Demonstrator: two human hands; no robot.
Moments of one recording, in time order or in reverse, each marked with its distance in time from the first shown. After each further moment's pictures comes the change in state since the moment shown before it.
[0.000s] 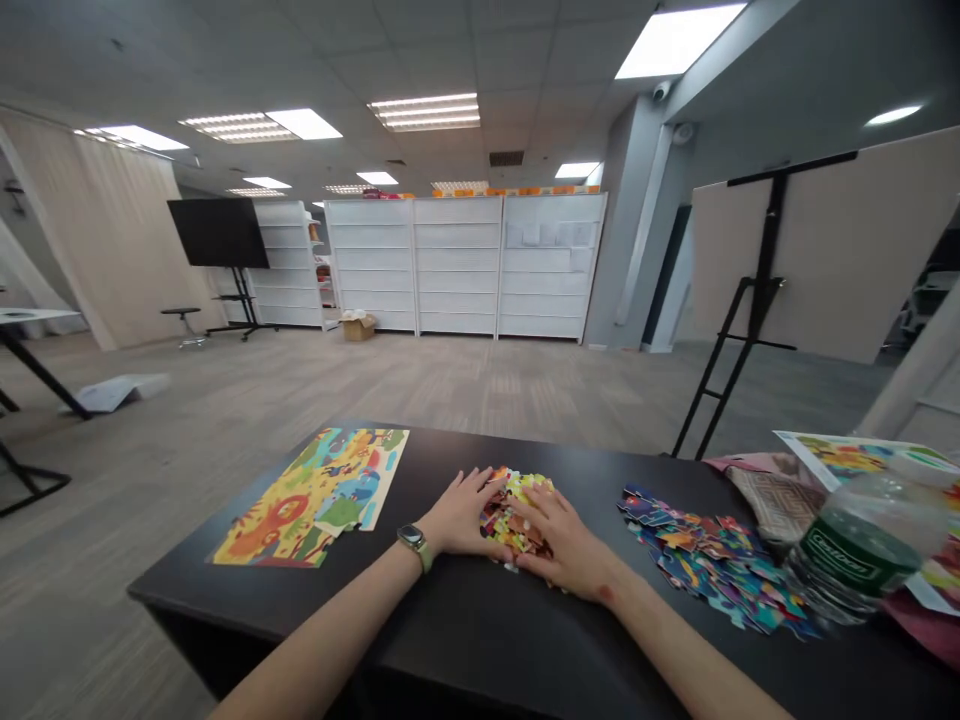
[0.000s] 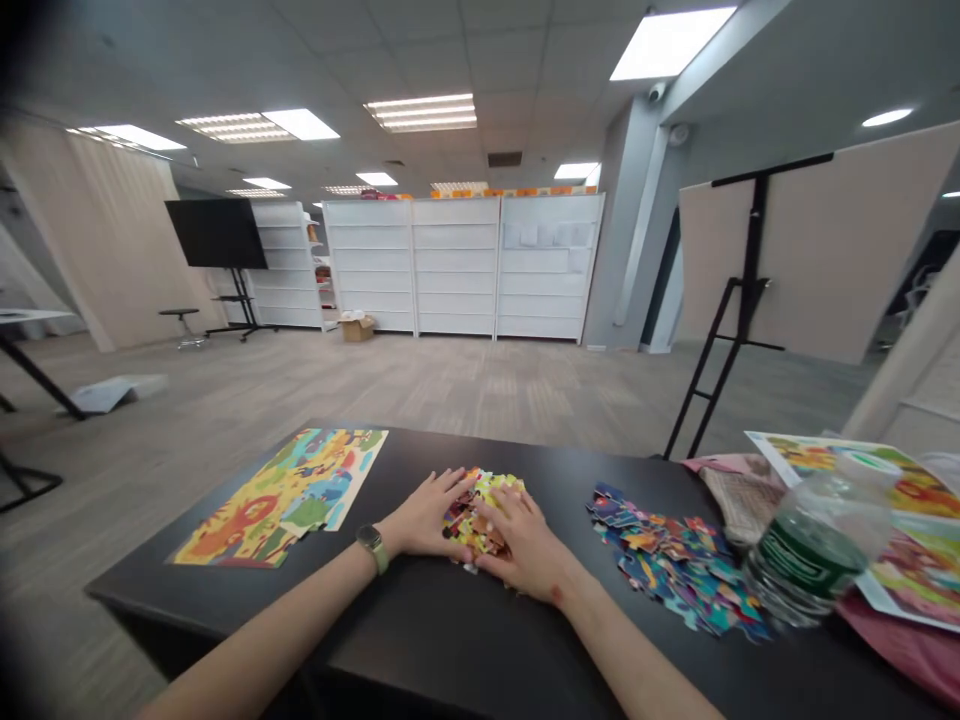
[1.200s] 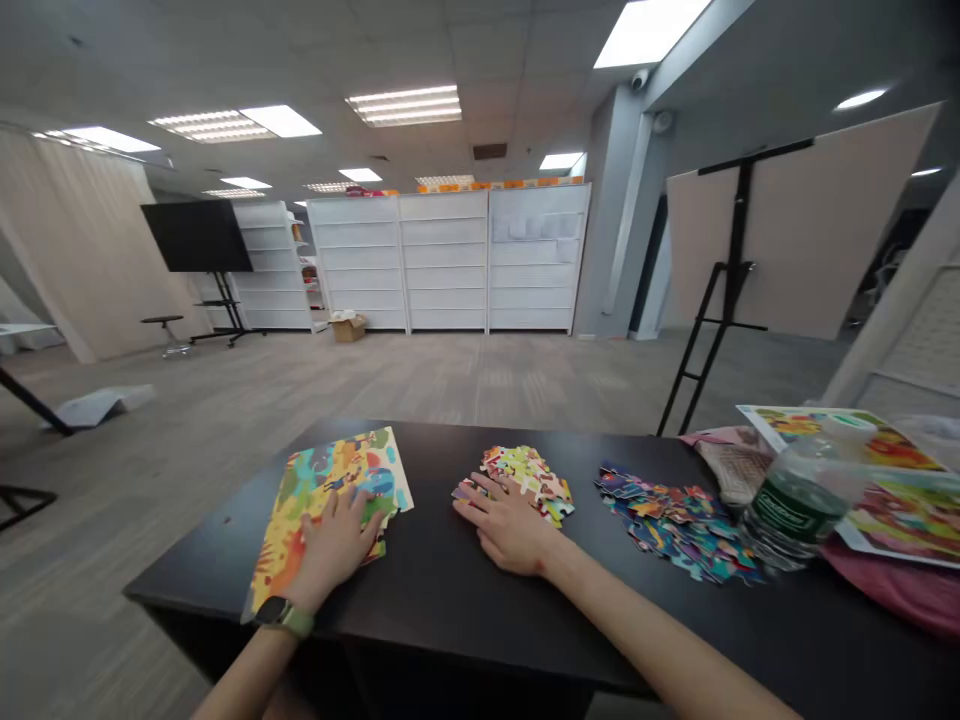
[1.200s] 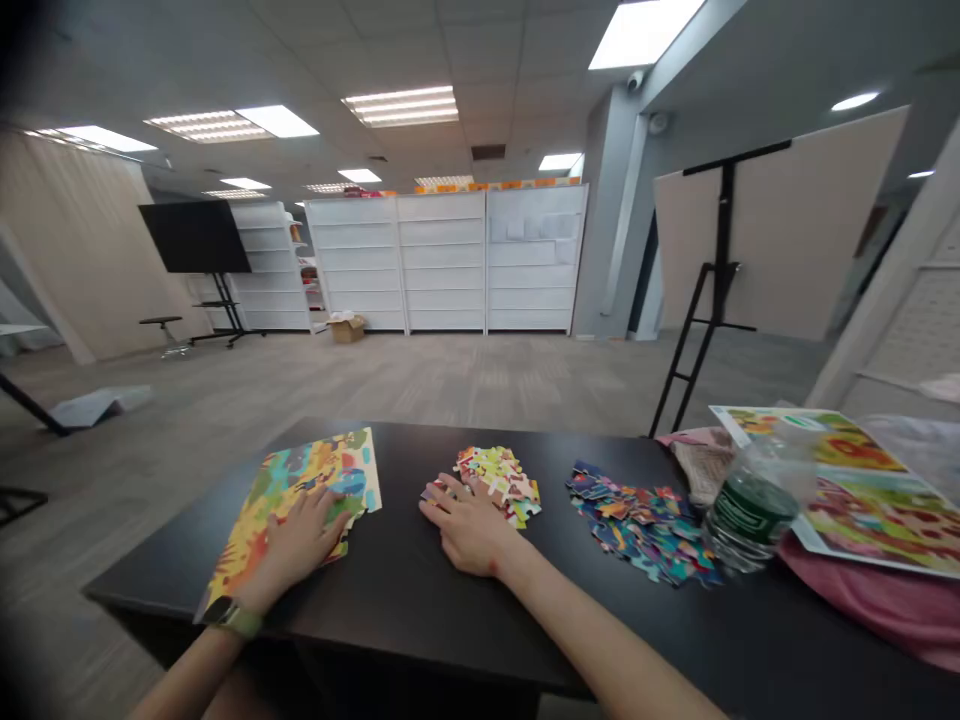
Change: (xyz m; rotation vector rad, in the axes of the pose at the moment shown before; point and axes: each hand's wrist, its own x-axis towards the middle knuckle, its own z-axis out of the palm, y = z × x) left_hand -0.136 -0.050 -0.025 0.318 0.291 -0.697; right_hand 0.023 -0.055 0.006 -0.180 -0.037 -0.230
